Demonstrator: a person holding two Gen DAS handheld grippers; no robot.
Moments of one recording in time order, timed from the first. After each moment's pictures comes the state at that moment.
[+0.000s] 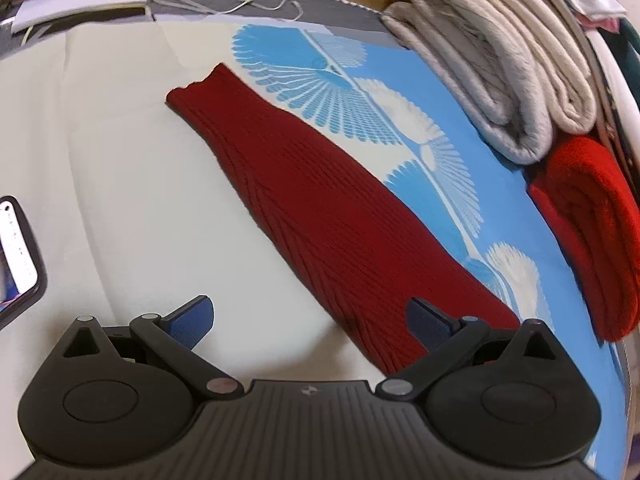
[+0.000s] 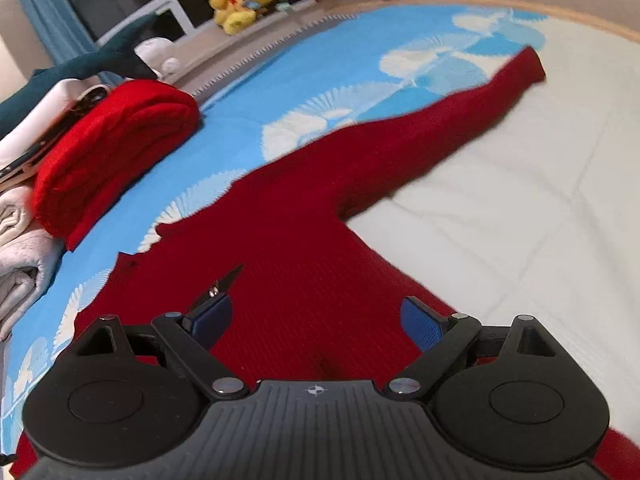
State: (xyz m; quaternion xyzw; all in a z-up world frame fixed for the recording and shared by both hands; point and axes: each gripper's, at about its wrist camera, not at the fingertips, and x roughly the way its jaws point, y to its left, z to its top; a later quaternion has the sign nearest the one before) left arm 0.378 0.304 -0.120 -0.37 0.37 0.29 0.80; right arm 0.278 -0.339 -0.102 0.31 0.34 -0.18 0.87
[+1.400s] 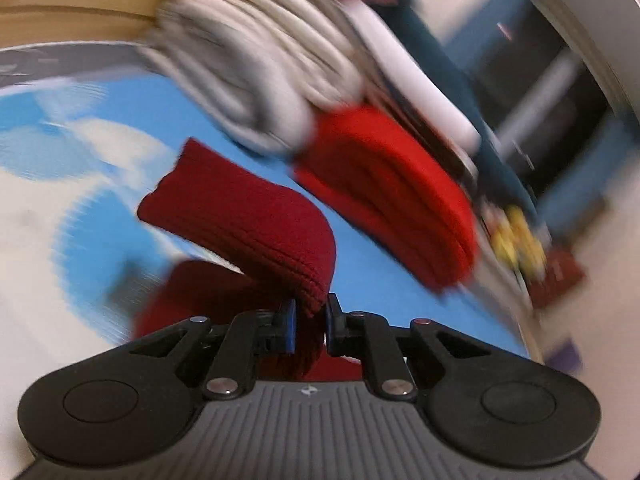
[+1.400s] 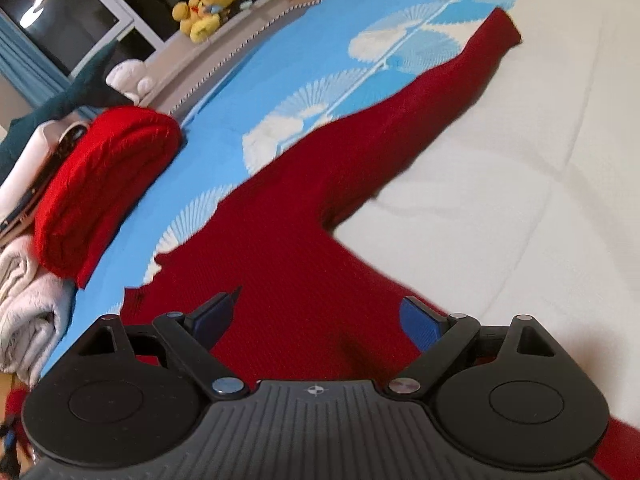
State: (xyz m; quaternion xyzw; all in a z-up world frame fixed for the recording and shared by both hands) left arm 0.459 0.127 -0.026 -0.31 0.28 0.03 0.91; right arm 0.270 -0.375 -0.091 0.39 0.32 -0.19 0.84
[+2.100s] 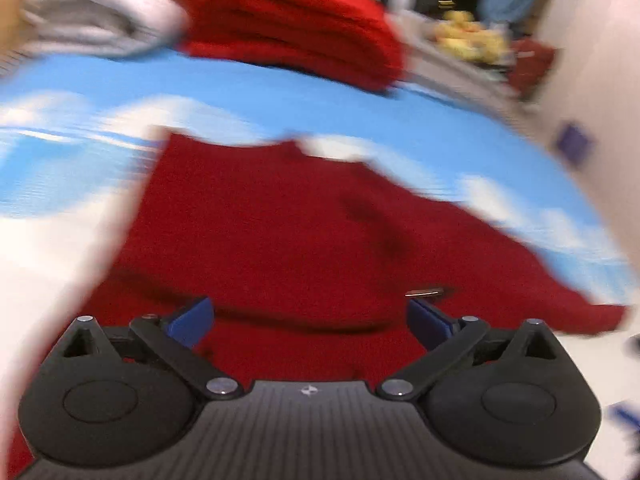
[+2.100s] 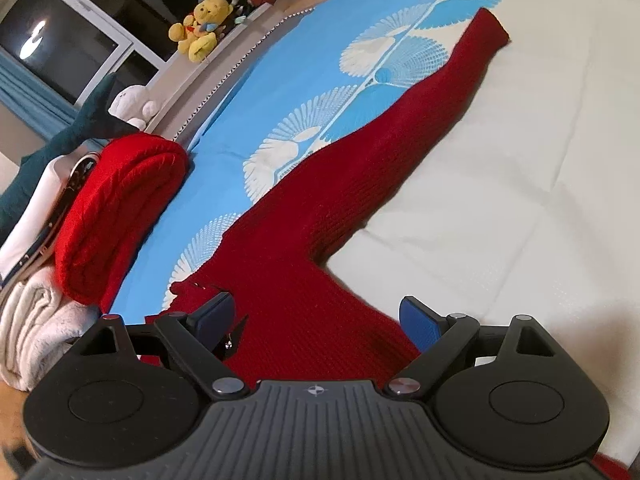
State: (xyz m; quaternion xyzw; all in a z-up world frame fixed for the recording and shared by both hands) left arm 0.389 -0.041 -0.090 -0.08 0.41 -0.02 0.91; right arm 0.257 -0.414 -0.085 0.44 0.30 -0.17 0.83
